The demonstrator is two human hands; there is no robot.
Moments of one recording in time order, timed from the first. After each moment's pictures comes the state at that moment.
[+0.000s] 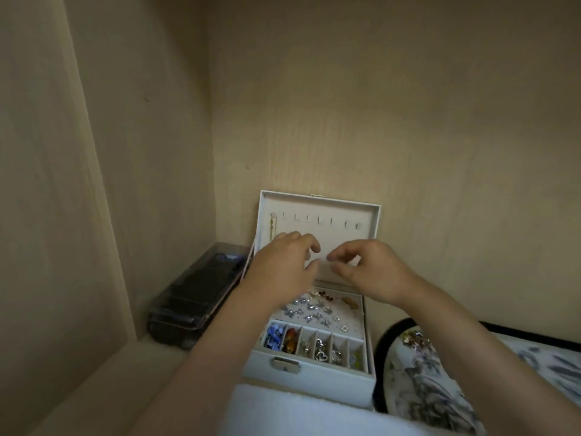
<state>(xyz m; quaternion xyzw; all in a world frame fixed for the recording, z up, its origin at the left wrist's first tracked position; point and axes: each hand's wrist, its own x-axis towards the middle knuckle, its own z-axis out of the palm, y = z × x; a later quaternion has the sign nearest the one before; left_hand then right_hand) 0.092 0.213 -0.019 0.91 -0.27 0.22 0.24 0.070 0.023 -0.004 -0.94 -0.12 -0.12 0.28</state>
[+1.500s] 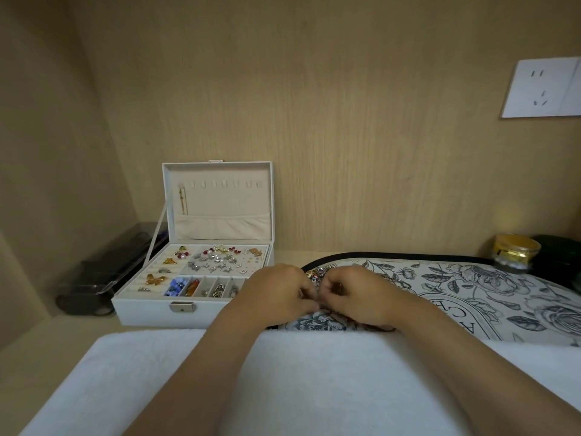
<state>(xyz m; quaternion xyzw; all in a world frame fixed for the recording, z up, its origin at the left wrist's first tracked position) -0.005 0.074 -0.085 0.92 -0.36 0.05 0.15 -0.047 -0.113 -0.092 -0.96 -0.12 -0.05 0.24</state>
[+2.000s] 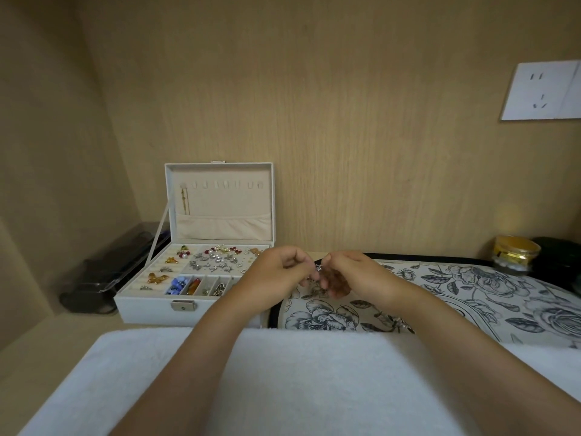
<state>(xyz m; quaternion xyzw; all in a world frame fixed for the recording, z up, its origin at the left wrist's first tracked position) -0.011 0.076 -0.069 0.80 -0.27 -0.04 0.54 -0.050 -0.100 -0.064 -0.82 -0.05 0.03 0.57</state>
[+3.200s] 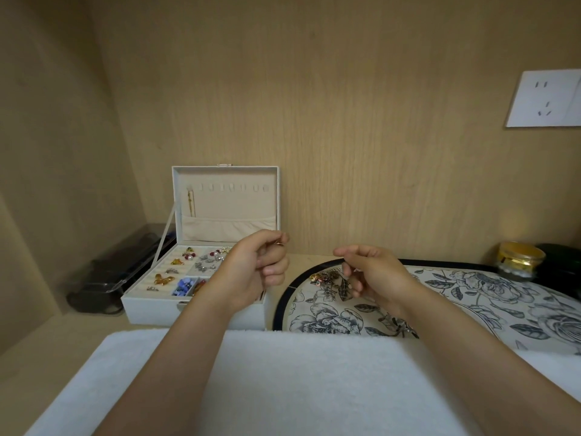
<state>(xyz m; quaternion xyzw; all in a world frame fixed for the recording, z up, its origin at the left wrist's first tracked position) -0.007 0.105 -0.043 0.52 -0.19 -0.21 0.80 -0.045 -0.114 -0.072 -0.69 0.05 -0.04 0.72</state>
